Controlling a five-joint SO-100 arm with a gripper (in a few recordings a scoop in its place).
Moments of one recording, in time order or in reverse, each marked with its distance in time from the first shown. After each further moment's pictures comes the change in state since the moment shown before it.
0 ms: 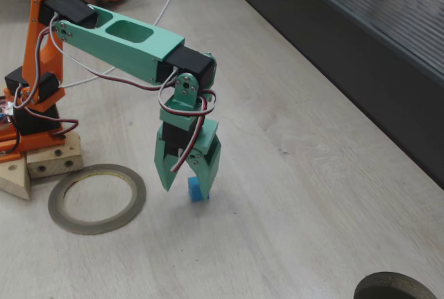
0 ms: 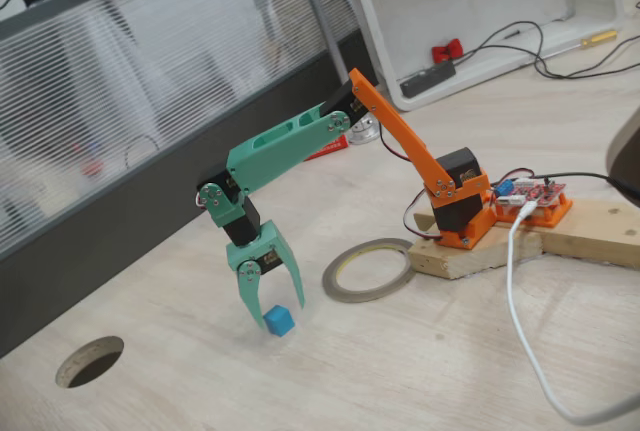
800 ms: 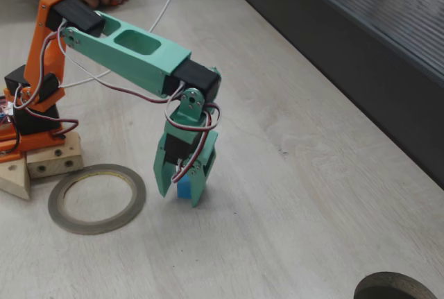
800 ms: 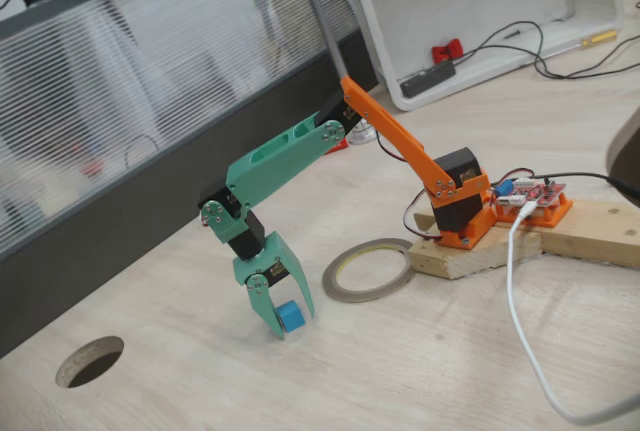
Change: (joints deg) arm -0.3 -6.0 -0.1 0.0 -0.3
